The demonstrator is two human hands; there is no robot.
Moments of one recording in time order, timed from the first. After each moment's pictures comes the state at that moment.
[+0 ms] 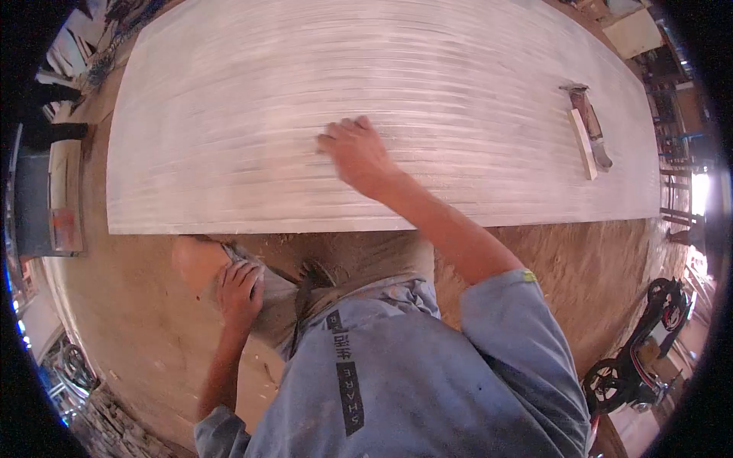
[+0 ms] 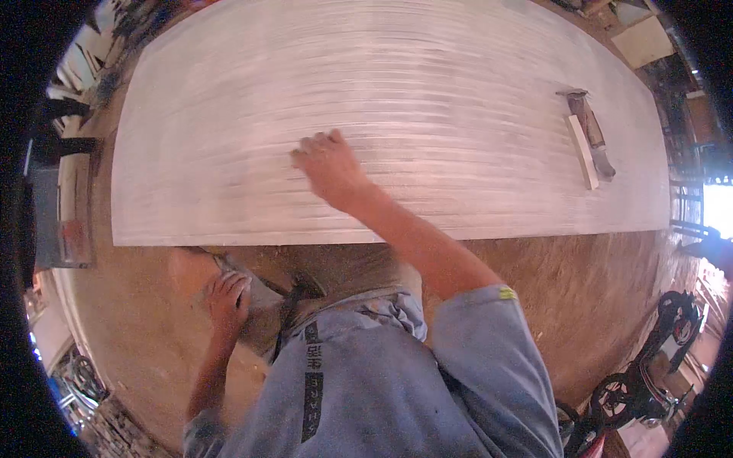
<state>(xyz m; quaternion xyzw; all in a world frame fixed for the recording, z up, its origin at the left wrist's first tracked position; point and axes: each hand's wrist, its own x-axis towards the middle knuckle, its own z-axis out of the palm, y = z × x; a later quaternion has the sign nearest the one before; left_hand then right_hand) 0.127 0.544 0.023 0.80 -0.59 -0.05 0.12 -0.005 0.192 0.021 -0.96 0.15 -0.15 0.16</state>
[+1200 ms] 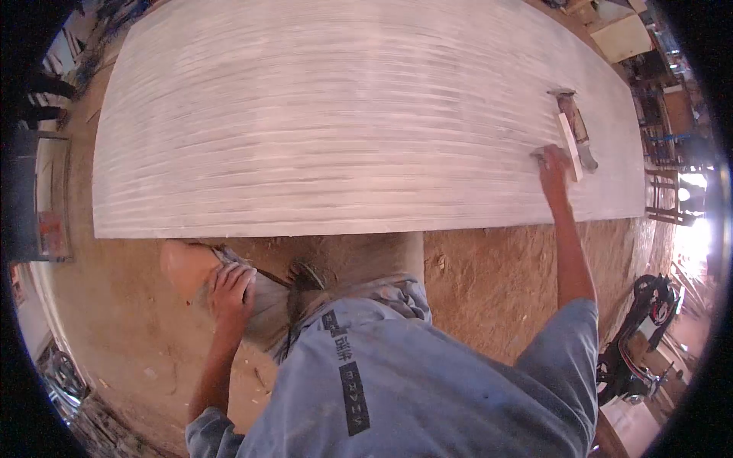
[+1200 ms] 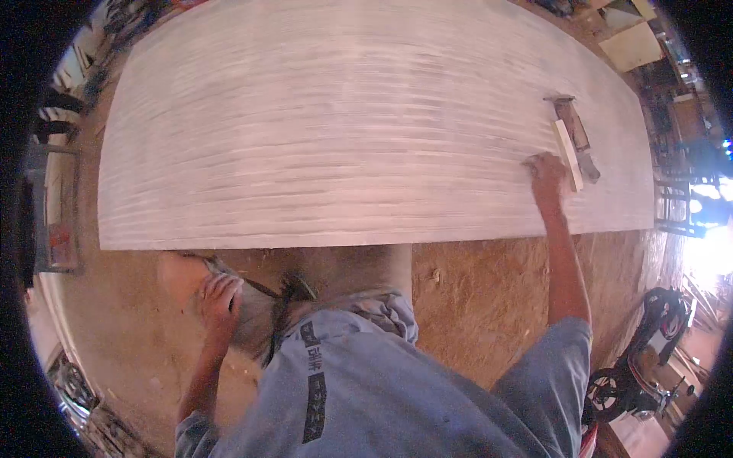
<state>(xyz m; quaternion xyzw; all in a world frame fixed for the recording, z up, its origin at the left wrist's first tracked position) 0.128 0.536 0.029 0.80 -0.59 -0.05 0.13 -0.372 0.011 0.013 -0.89 0.42 -0.15 -0.06</state>
